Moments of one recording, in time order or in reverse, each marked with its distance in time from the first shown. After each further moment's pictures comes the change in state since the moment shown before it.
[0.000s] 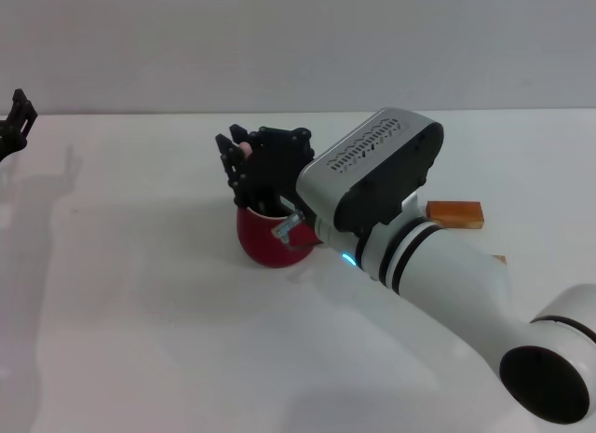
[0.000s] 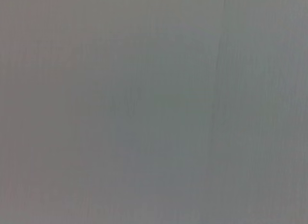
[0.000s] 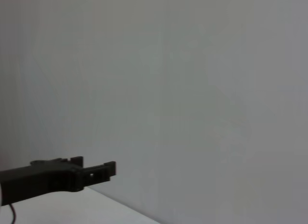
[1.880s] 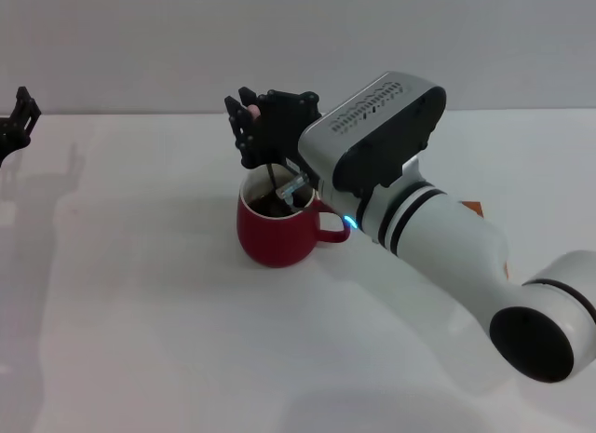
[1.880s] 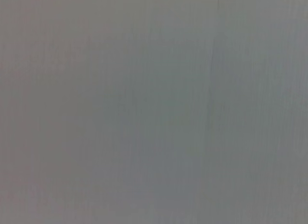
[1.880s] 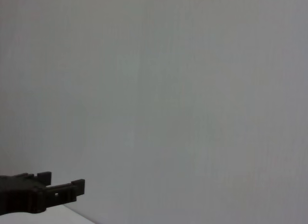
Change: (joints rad) left arm -0.007 -0.001 0.000 -0.002 0.000 -0.003 0.015; right arm 0.096 0.002 0.002 -0.107 0.071 -0.058 0.009
